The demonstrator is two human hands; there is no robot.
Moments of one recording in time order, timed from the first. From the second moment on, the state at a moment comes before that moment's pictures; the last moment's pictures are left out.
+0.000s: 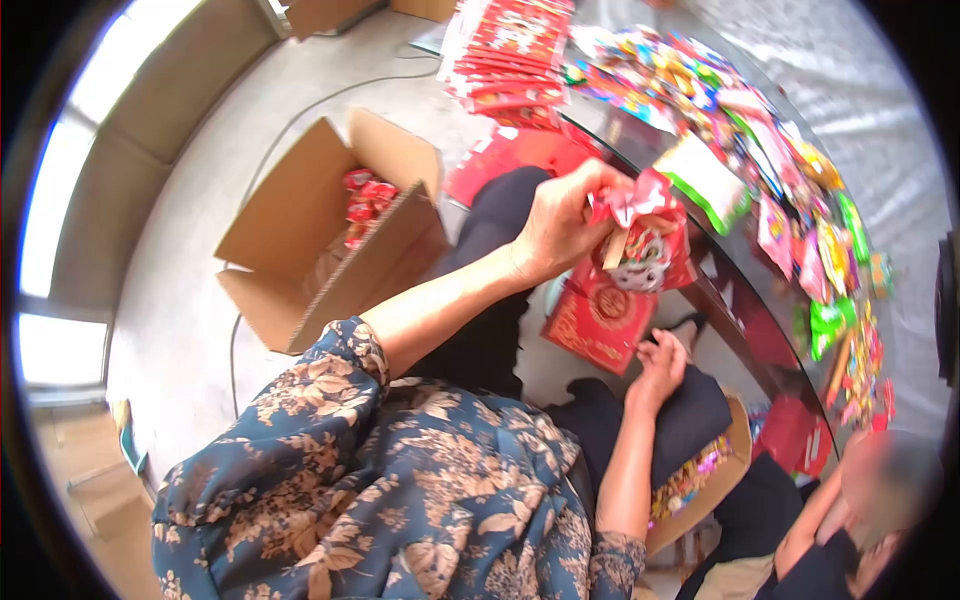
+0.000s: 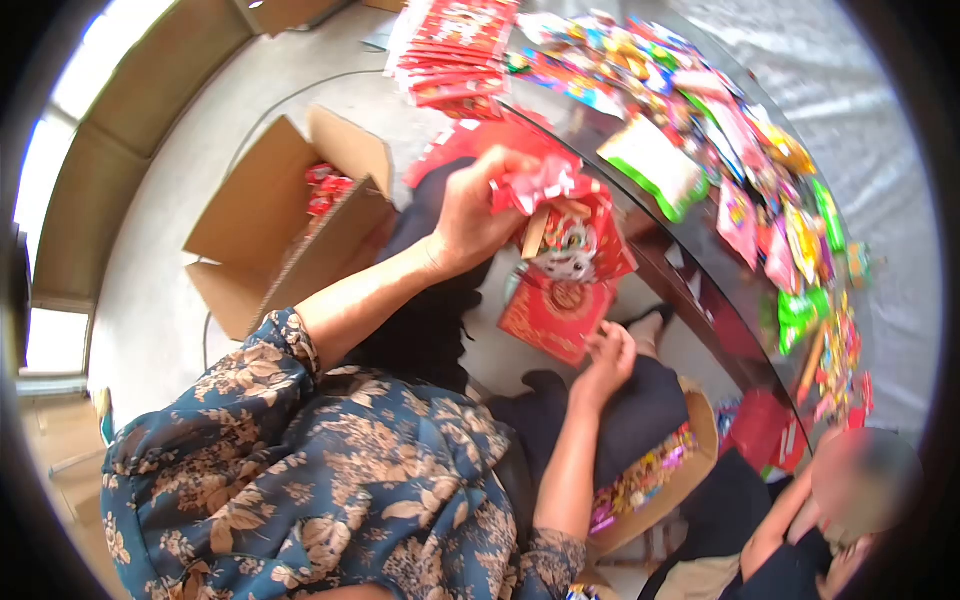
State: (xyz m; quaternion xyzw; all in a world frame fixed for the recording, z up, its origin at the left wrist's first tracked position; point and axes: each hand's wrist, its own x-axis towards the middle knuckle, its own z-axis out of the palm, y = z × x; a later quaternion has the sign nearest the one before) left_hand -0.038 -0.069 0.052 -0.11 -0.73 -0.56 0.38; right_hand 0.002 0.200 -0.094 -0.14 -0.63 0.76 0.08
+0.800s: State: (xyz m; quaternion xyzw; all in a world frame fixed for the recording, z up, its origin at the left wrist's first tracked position) left_hand 0.129 -0.418 -0.089 0.41 -0.83 -0.23 0.30; right_hand -0.013 0.217 -0.123 -0.12 -0.72 0.67 -0.10
